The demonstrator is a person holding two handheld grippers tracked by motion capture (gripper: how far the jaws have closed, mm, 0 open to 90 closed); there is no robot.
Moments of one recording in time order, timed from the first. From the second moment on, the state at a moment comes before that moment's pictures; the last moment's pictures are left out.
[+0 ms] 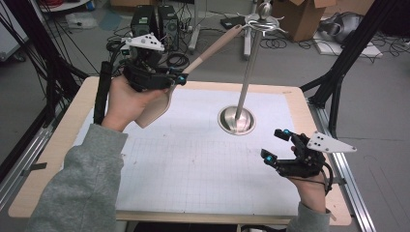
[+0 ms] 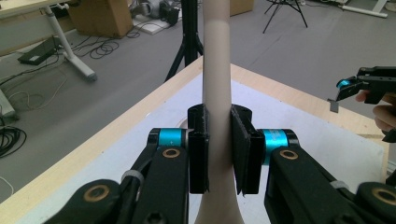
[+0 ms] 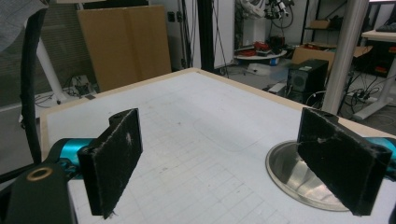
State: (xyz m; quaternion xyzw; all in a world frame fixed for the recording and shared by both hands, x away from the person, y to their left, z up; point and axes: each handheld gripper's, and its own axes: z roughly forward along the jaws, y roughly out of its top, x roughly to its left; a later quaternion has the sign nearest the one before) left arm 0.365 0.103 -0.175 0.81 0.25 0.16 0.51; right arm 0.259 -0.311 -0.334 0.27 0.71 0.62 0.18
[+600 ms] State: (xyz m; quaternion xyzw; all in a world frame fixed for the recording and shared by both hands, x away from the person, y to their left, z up) left arm 0.372 0.108 -0.178 0.80 0.26 0.16 0.51; right arm 0.258 -0.312 -0.335 0.27 0.72 0.62 0.18
